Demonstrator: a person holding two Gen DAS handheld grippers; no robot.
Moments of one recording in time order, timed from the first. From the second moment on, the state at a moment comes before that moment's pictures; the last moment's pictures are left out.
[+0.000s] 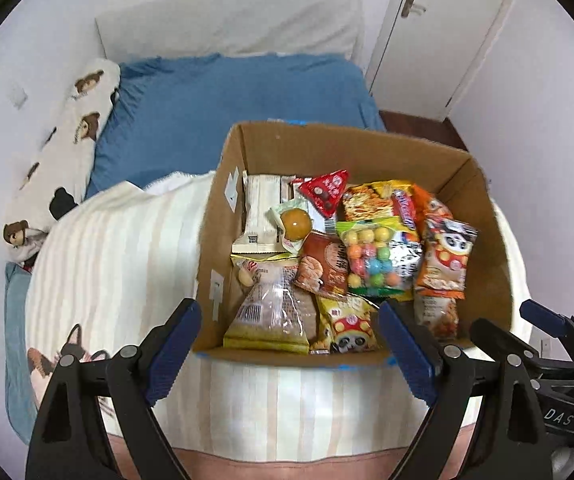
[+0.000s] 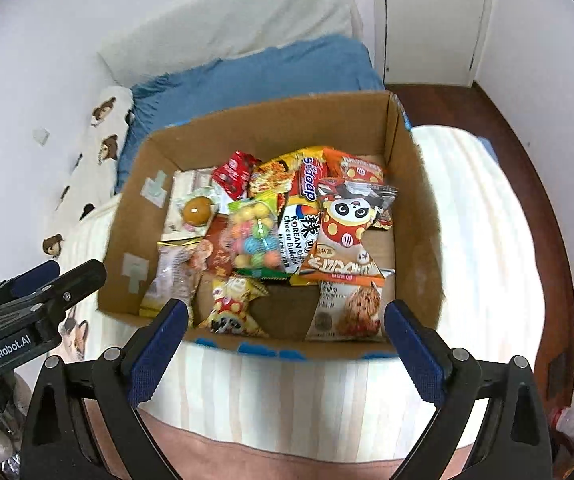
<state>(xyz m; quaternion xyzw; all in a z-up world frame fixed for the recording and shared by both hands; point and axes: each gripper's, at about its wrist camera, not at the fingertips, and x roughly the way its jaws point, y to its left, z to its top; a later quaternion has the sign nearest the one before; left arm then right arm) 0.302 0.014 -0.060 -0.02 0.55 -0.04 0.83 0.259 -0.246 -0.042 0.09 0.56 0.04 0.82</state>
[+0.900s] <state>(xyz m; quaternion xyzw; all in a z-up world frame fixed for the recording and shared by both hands) 0.104 0.020 0.050 -0.01 0.42 -0.03 0.91 0.048 -0.237 0.109 0.06 0.42 0.05 0.91</state>
